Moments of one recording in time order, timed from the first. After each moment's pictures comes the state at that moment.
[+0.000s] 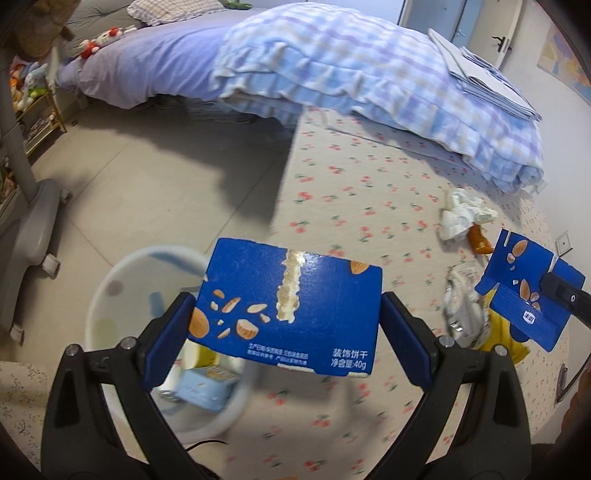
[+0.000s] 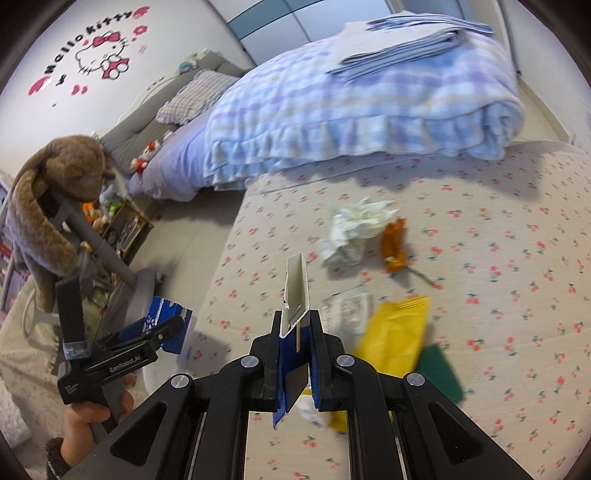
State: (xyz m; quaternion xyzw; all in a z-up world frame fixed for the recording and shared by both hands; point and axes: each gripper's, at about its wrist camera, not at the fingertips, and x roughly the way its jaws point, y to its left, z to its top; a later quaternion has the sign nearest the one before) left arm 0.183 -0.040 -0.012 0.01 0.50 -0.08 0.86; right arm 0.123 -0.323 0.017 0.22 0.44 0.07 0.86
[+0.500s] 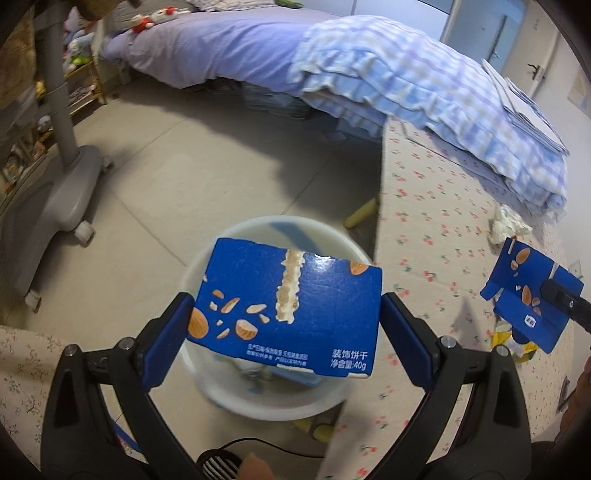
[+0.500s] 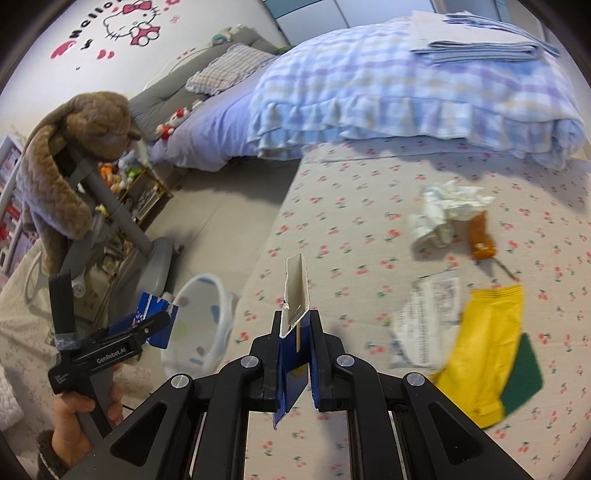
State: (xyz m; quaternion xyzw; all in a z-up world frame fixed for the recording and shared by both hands) left arm 0.166 0.056 -0.009 -0.03 0.50 -0.02 0.87; right arm 0.137 -0.232 0.013 0.19 0.46 0.12 0.86
